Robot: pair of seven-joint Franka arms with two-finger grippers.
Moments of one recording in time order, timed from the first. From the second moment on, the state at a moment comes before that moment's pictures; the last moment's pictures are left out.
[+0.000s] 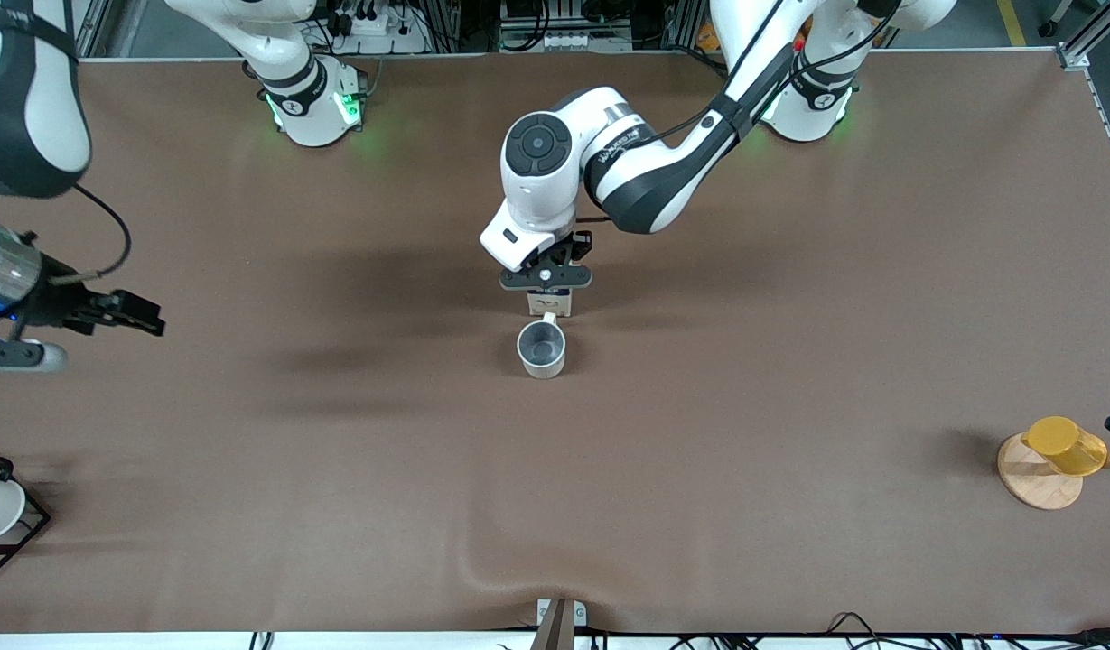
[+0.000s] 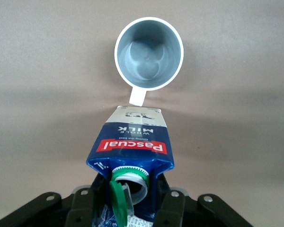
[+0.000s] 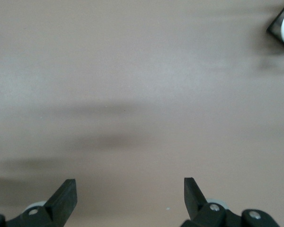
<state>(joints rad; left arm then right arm) -0.60 0.60 -0.35 -1.41 0.10 1.95 -0.96 -0.10 0.13 0.05 -1.64 -0.01 1.78 -0.07</state>
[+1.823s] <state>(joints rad) -0.53 0.42 -0.30 -1.34 0.11 1.90 -1.01 -0.09 -0.03 0.06 -1.53 0.02 1.39 0.09</state>
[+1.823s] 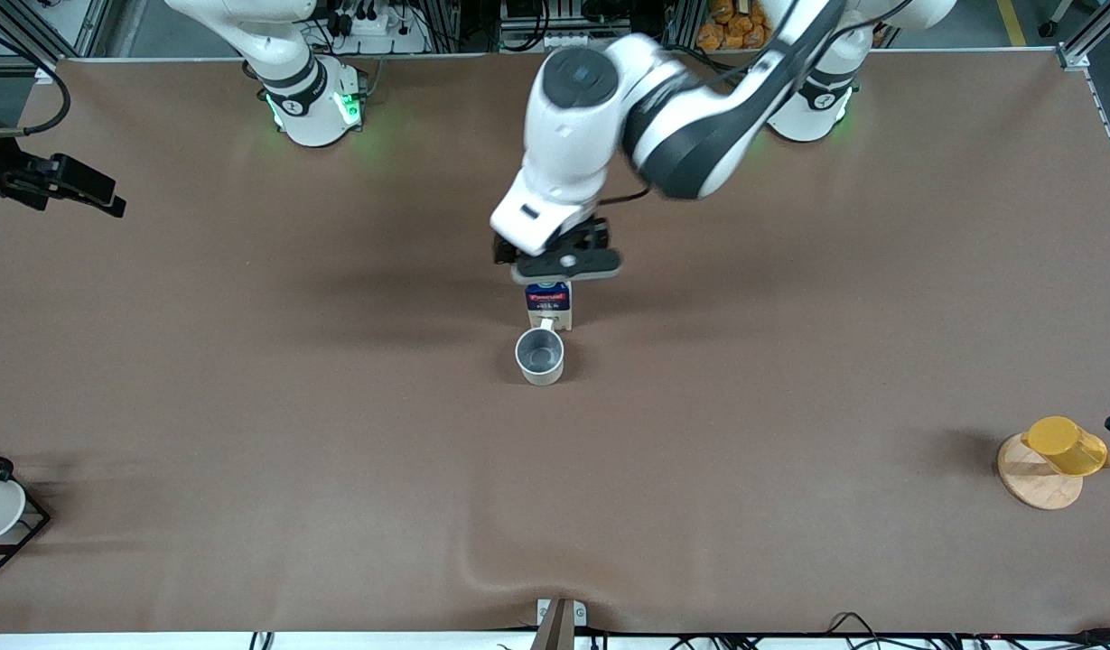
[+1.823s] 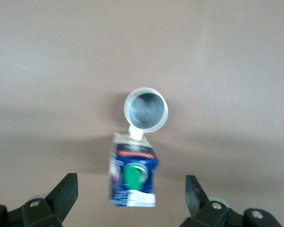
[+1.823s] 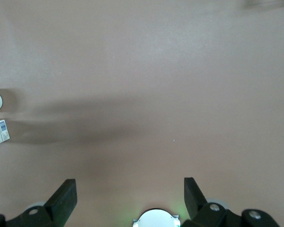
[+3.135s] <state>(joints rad) 0.11 0.03 -0.18 -1.46 0.01 1.54 -0.24 -0.09 -0.03 0.06 -1.53 0.02 1.38 0.10</state>
